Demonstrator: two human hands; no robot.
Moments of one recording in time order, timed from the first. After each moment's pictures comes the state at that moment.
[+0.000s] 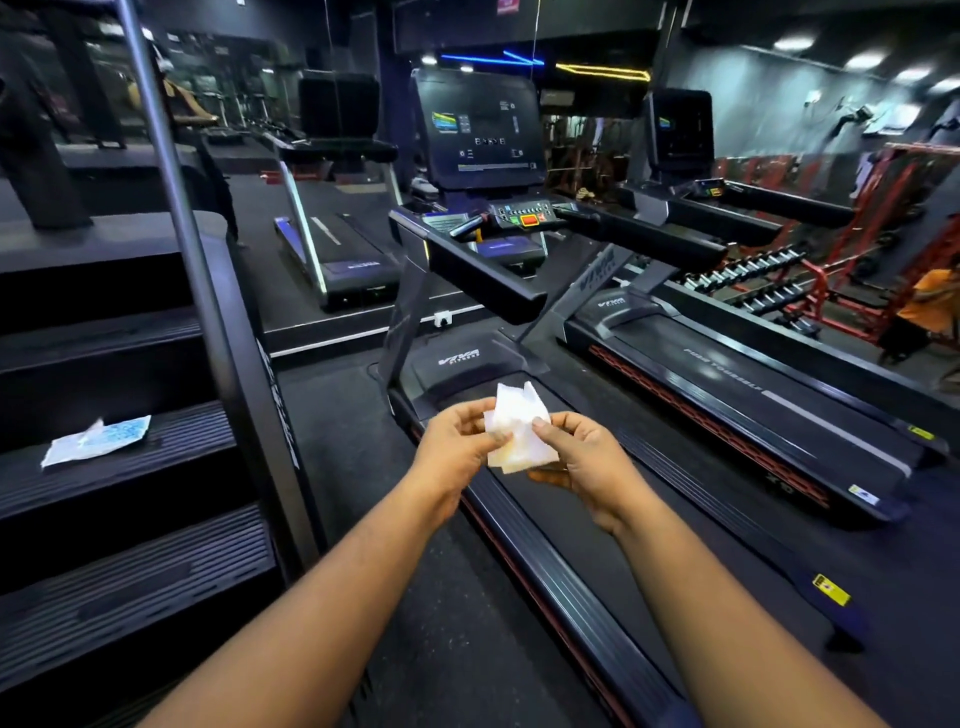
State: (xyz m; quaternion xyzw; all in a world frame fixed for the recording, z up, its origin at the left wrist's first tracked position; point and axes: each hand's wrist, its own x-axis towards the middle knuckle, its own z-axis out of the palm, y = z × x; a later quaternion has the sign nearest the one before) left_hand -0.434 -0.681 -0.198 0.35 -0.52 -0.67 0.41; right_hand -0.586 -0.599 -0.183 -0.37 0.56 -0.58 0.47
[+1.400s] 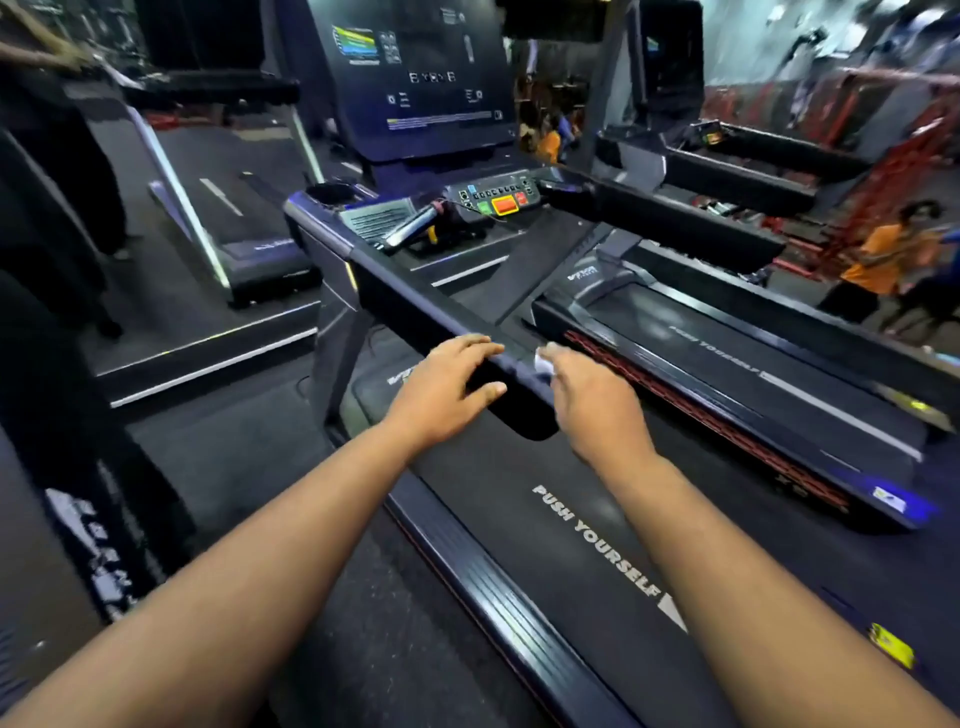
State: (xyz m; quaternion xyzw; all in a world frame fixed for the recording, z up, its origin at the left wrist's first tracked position) left_hand -0.626 -1.210 -0.231 0.23 -0.92 -0.18 0.28; right_hand -0.785 -1.060 -0.207 -0.57 0.78 -0.25 -0.10
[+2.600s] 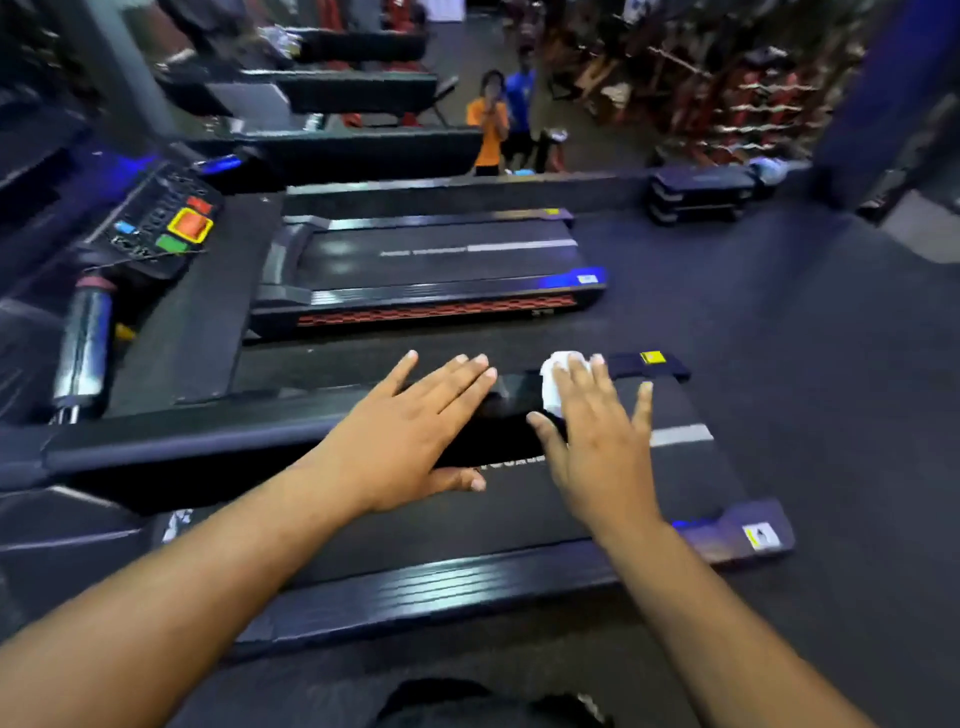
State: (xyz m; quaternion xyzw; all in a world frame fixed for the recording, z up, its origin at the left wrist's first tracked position) left_hand -0.705 -1.380 -0.230 -0.34 -0.93 0.07 0.11; right_hand -0.700 -1.138 -0.280 -0.09 0.95 -0.12 -0.27
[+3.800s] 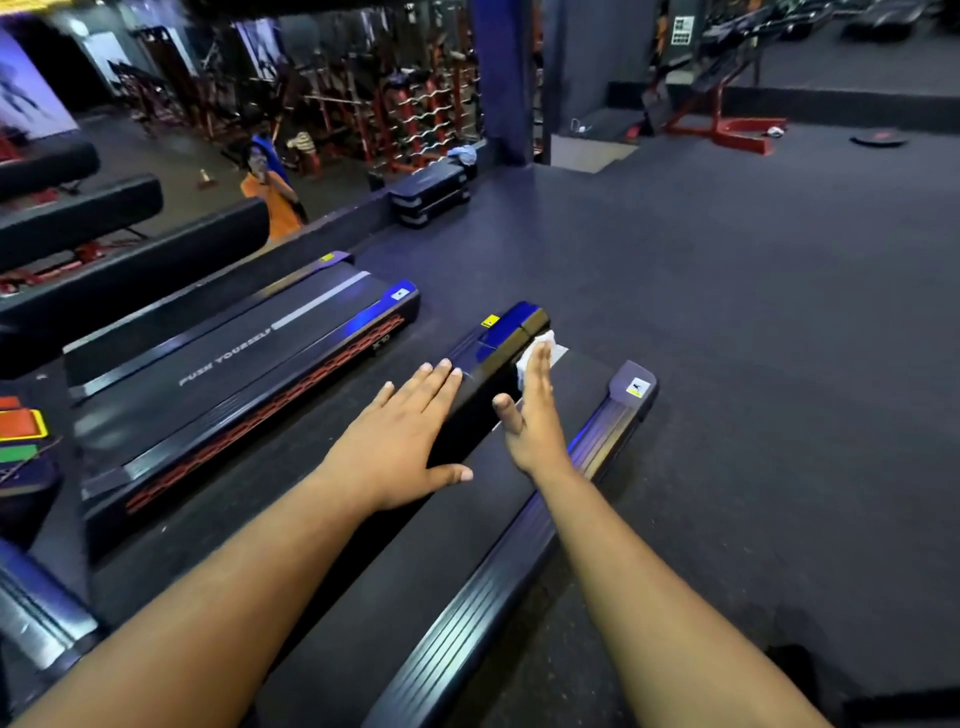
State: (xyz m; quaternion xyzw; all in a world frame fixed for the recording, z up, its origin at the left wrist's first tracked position) left_hand -0.751 -1.457 -0.224 -0.53 -0.85 0.03 0.00; right_hand -0.672 -1.279 -0.315 0.18 0.80 -0.50 -0.29
